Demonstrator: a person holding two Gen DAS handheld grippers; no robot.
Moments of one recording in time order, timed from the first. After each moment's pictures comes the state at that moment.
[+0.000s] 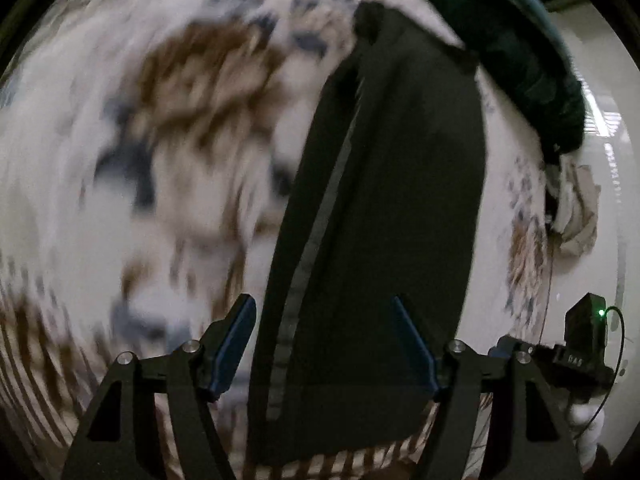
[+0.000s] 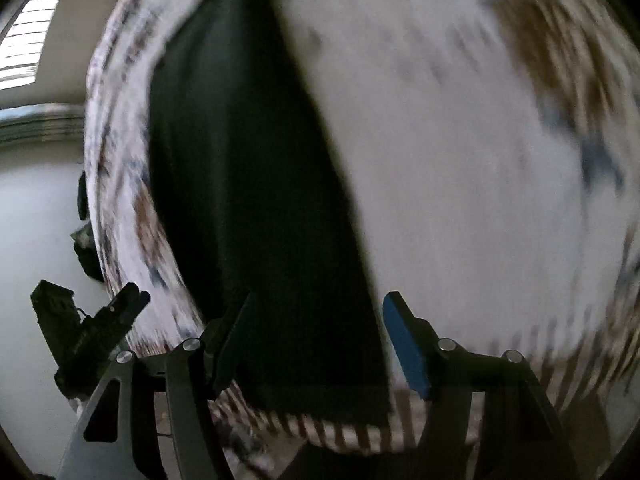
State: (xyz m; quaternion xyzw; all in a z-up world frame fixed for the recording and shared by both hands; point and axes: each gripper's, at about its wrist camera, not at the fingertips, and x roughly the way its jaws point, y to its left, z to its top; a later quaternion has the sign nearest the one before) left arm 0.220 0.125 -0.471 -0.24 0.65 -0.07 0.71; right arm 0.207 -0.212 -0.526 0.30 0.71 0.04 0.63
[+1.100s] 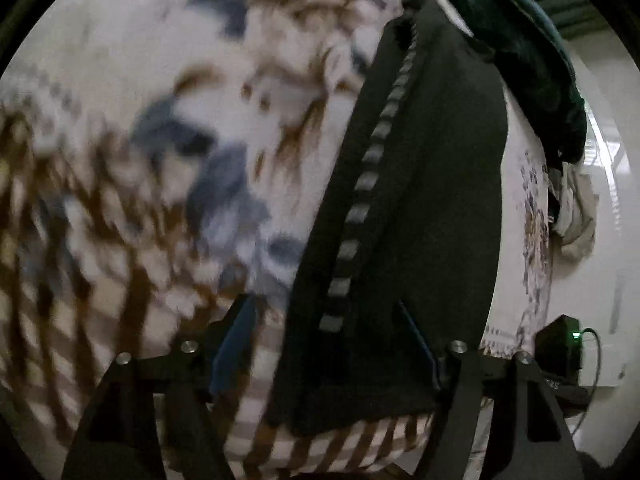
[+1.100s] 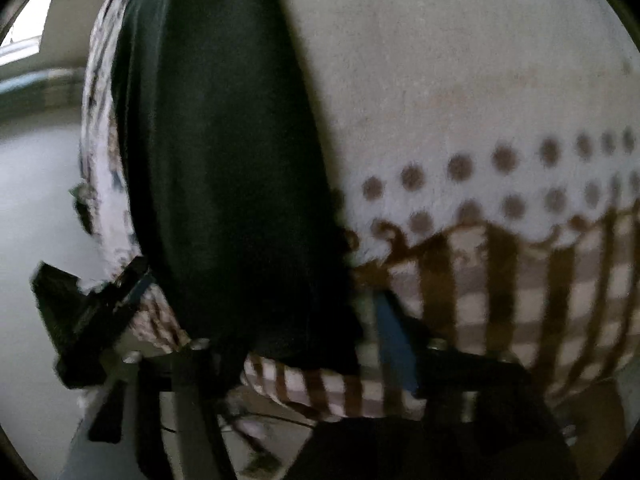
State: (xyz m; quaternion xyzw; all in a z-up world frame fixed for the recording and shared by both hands) left arm 0.113 0.139 -0.529 -0.30 0.63 -0.06 0.71; right arm 0.099 -0.185 -0.601 0.34 0.72 0.10 0.59
